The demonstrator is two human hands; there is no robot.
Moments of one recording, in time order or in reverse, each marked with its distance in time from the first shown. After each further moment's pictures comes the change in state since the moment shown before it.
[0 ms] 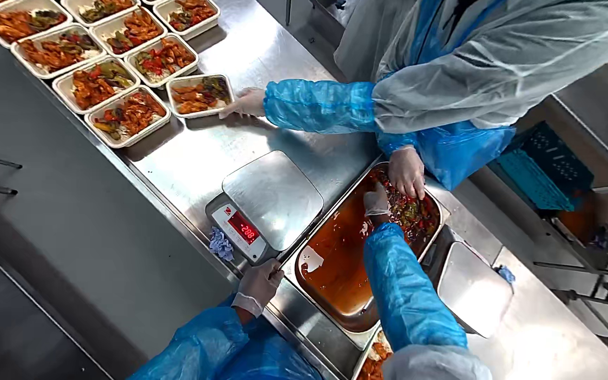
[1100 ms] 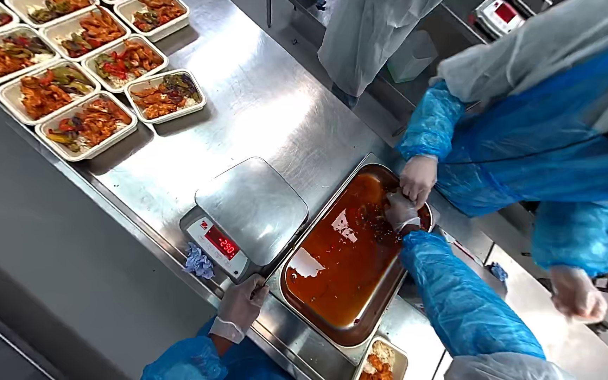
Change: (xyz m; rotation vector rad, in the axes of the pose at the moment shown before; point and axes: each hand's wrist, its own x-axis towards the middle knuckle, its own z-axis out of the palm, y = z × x) left_hand 0.007 -0.013 0.013 -0.043 0.078 0.033; right_hand 0.043 0.095 -0.072 -0.701 -0.066 -0.265
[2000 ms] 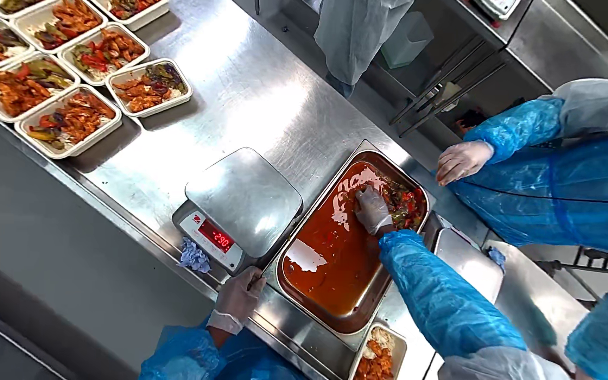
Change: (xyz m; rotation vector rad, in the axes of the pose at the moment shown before) left_hand -0.002 0.005 -0.002 0.005 0.003 -0.020; right_hand -0.029 -0.064 0.022 0.012 -0.028 -0.173
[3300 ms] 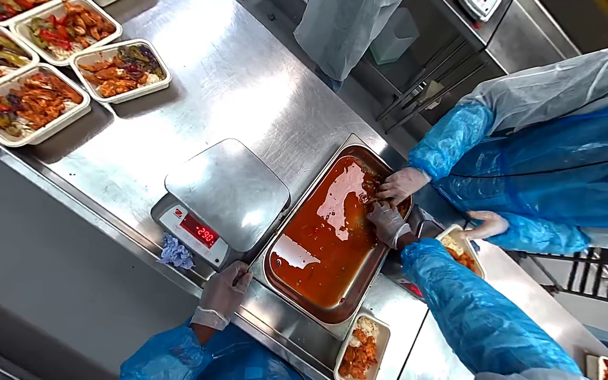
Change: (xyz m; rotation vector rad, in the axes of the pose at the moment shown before) left_hand 0.000 -0.004 0.005 -0.033 0.023 0.035; right_hand -0.067 0.062 -0.027 -0.281 -0.367 -0.081
